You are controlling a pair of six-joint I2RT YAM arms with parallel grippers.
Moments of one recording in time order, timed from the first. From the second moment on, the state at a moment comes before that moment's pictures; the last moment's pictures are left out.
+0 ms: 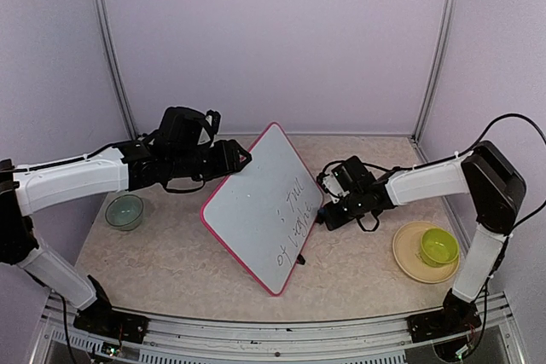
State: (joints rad) left arm -0.77 1.47 1.14 -0.19 -0.06 -0.69; right arm 0.68 1.80 1.00 -0.16 0.03 0.12
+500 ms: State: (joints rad) left arm -0.75 1.45 1.17 -0.25 -0.05 -0.64; right arm 0.81 1.69 0.89 -0.19 0.03 0.18
